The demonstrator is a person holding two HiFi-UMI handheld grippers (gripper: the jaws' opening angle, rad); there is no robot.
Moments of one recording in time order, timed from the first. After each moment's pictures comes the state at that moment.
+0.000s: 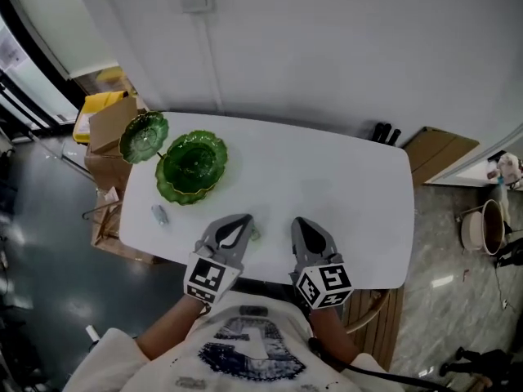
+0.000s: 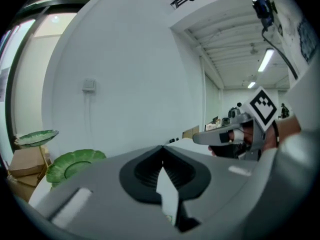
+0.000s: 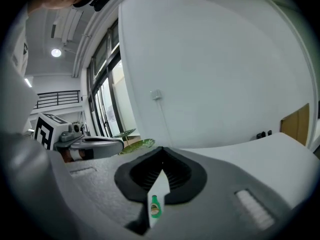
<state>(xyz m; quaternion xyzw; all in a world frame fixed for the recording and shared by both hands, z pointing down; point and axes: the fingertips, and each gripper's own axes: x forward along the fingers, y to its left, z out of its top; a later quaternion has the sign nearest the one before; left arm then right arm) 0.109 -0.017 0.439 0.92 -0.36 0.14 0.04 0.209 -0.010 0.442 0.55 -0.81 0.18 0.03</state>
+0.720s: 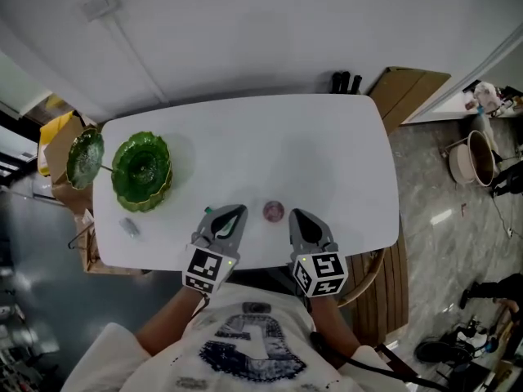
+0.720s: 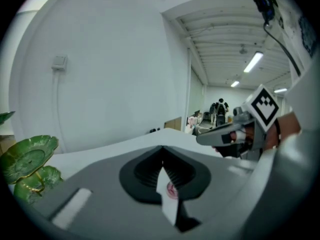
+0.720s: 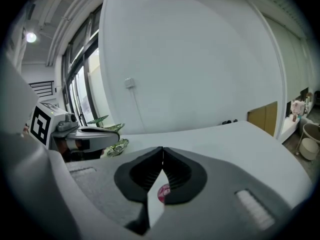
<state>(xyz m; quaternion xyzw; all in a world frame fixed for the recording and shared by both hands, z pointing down) 0.201 -0.012 0.504 0.95 -0.25 0.18 0.06 0.305 0.024 0.517 0.64 -0.73 0.23 0.08</state>
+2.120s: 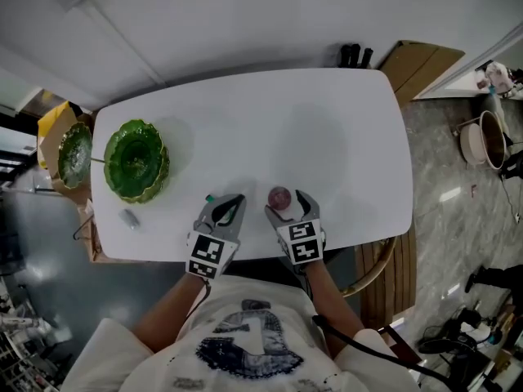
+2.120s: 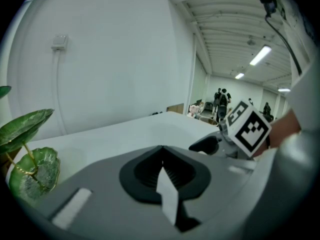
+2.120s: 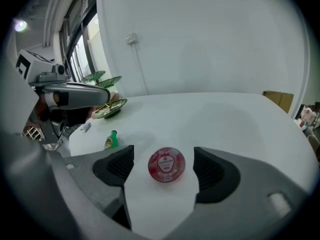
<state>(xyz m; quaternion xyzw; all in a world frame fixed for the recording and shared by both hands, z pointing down) 0.193 -0.024 0.583 0.93 -0.25 0.25 0.11 0.271 0.007 0.664 0.56 -0.73 0.31 0.24</state>
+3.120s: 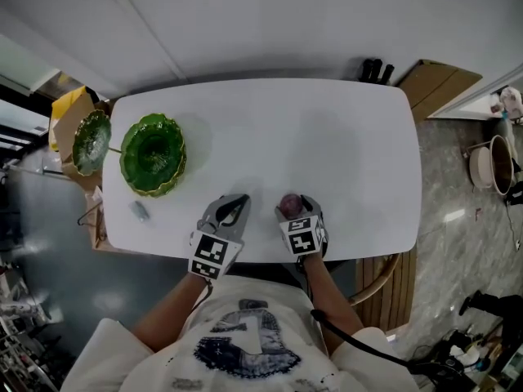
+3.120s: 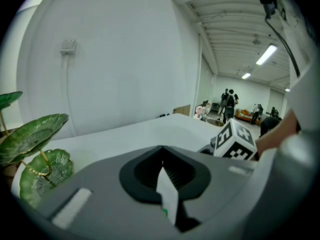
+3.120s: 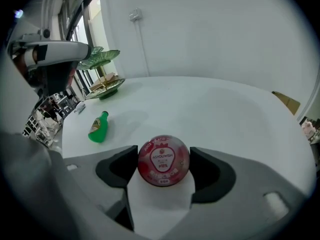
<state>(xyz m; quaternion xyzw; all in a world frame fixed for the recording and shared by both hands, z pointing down) 0.171 -0.040 0.569 0.92 -0.28 0.25 0.11 0.263 -0.006 0.714 0.52 -0.72 0.31 0.34</state>
